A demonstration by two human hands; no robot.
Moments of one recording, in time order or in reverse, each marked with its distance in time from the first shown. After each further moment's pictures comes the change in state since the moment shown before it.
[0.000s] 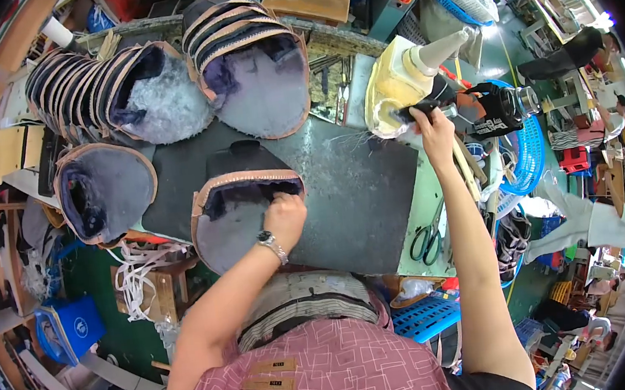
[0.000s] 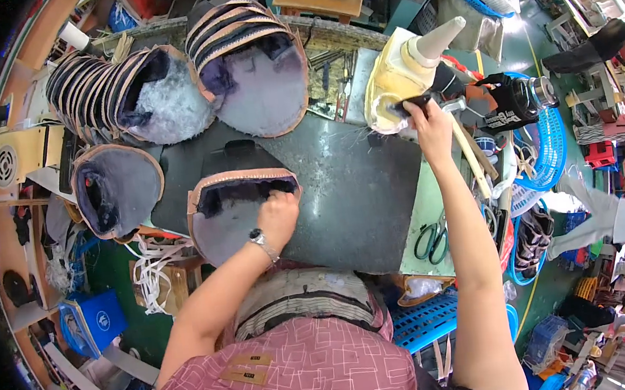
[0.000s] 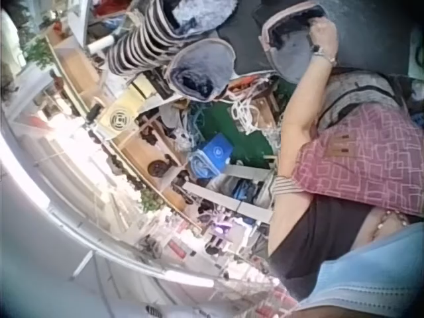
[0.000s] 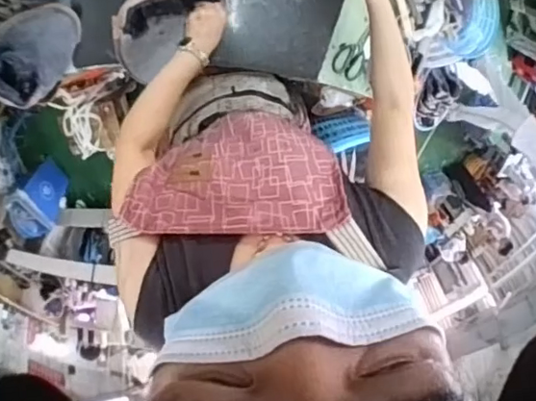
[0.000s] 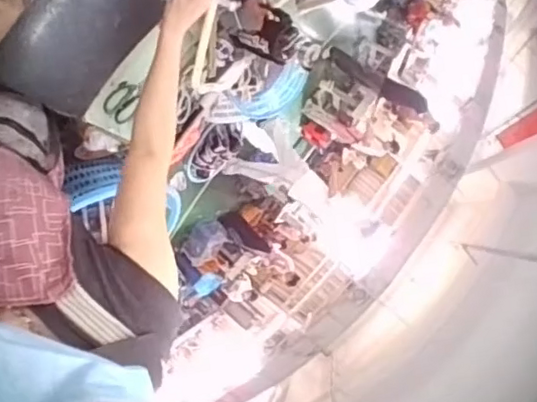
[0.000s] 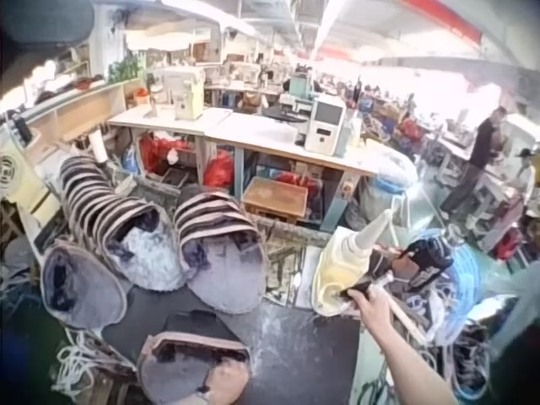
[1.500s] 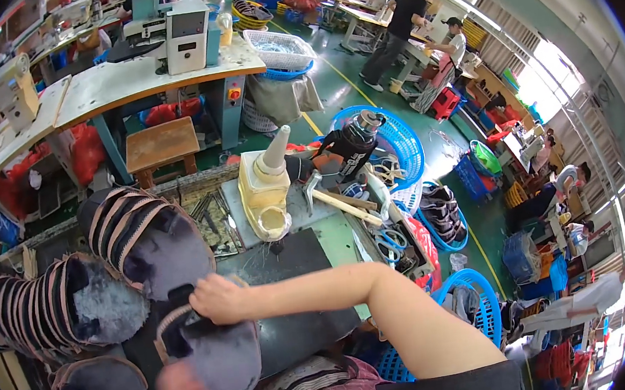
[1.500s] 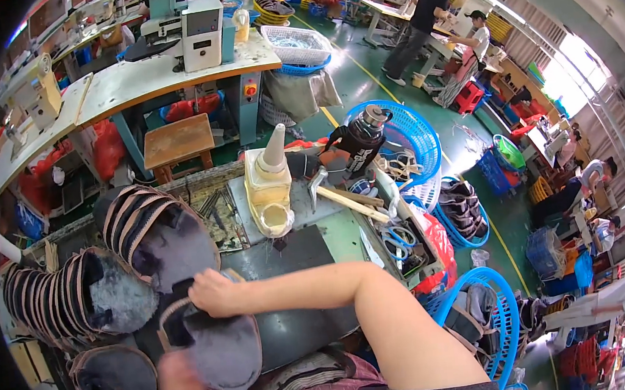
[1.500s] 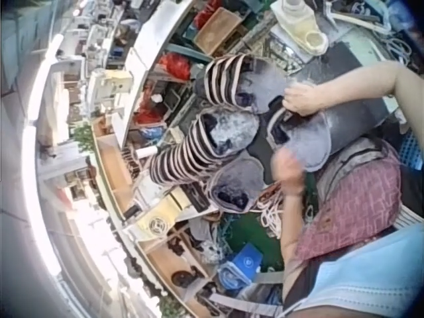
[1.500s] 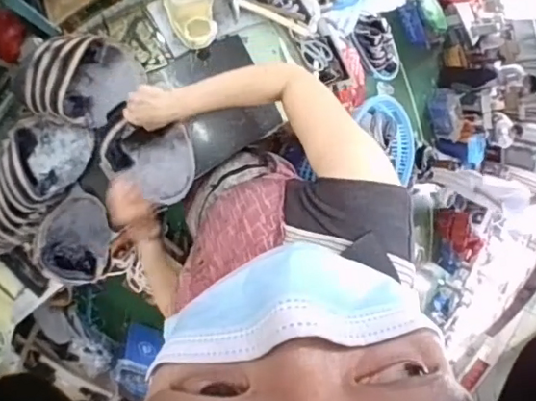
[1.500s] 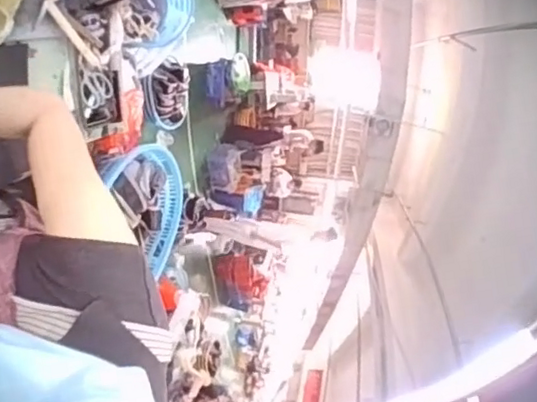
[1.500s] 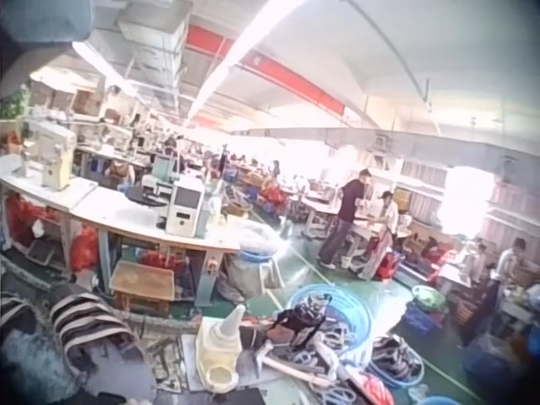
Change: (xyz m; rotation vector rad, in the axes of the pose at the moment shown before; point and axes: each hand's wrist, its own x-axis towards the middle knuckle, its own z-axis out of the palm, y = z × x) left_hand -0.055 -0.174 -0.033 -1.167 0.464 0.140; right_hand -0.040 -0.145 0.140 -0.681 -0.406 -0.739
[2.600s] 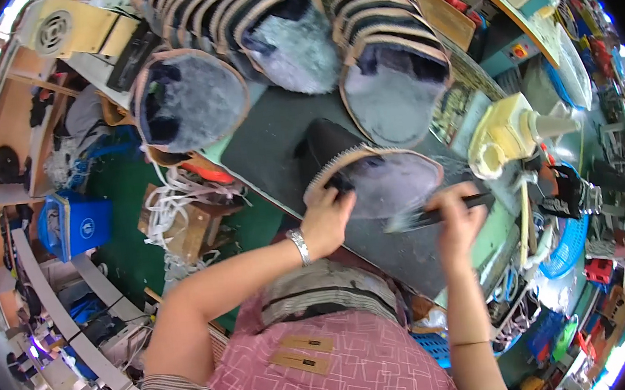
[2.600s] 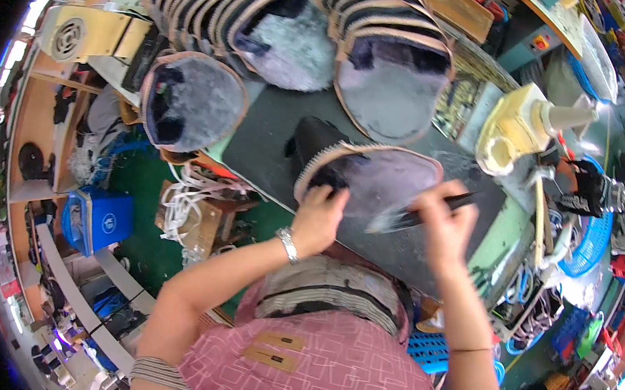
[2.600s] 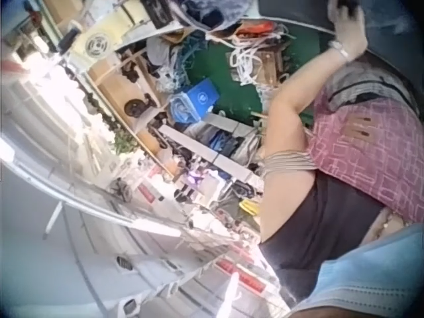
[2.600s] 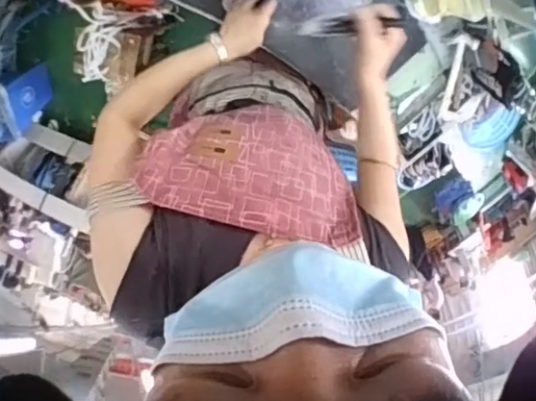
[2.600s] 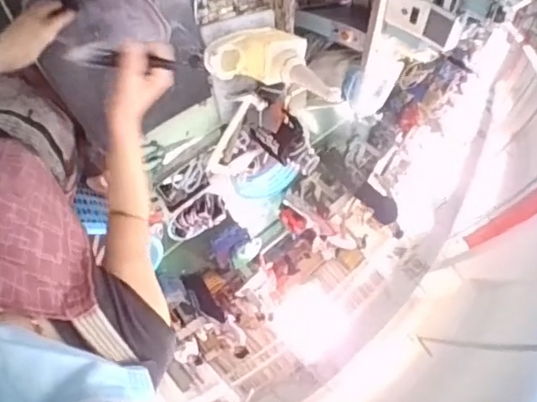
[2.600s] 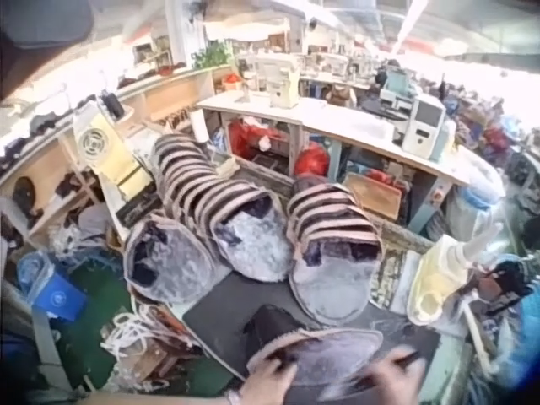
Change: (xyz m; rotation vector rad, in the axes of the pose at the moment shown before) left_hand -0.033 0.053 0.095 0.460 -0.195 -0.479; right_hand -0.086 -0.028 -0.039 1.269 0.304 0.581
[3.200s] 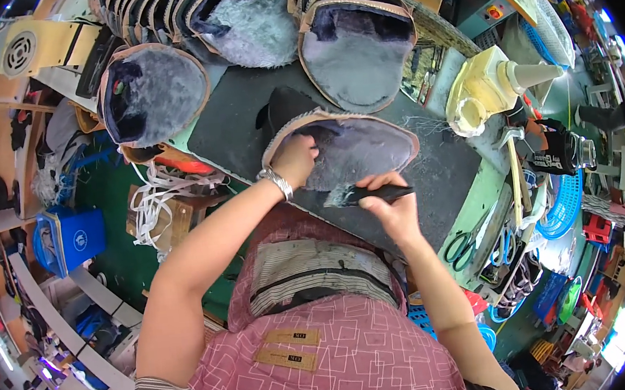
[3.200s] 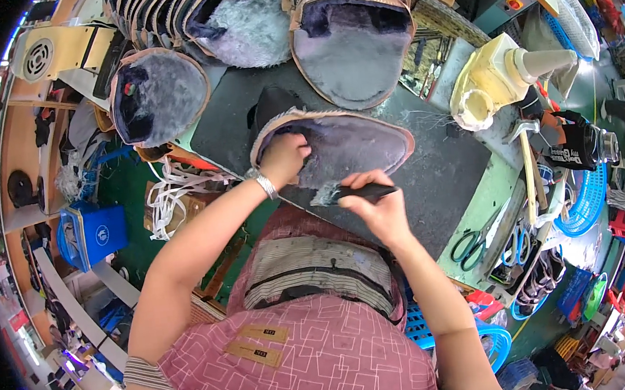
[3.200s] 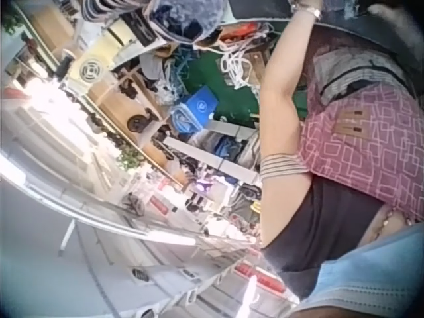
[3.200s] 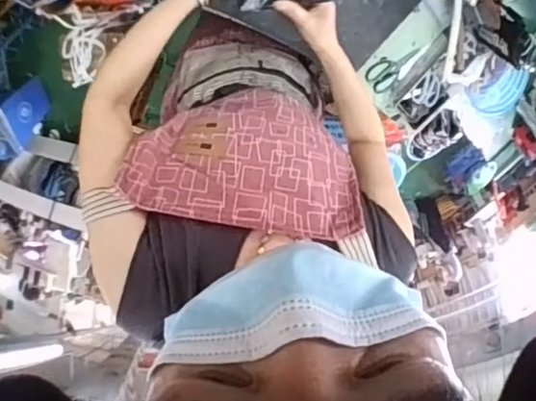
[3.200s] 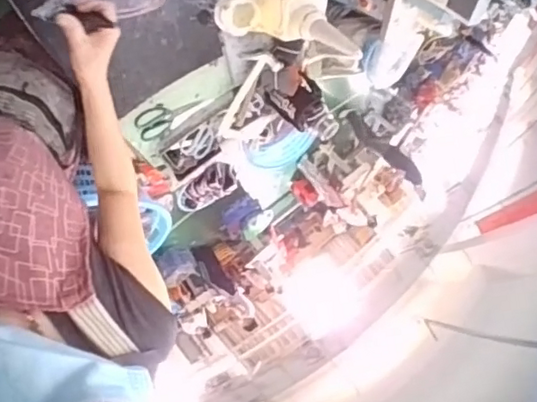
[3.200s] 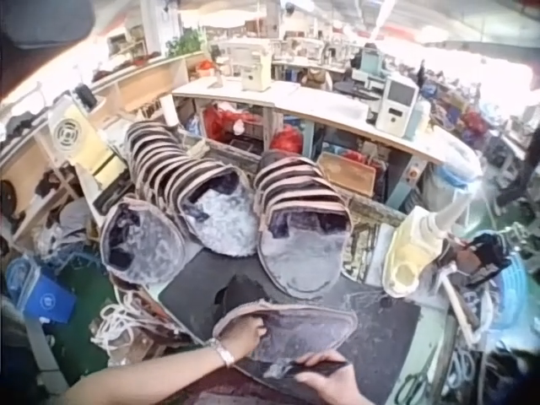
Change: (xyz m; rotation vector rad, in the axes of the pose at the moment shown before) left_hand 0.061 -0.037 0.017 -0.079 0.001 -0.171; right_hand -0.046 0.064 0.017 0.393 -0.267 0.183
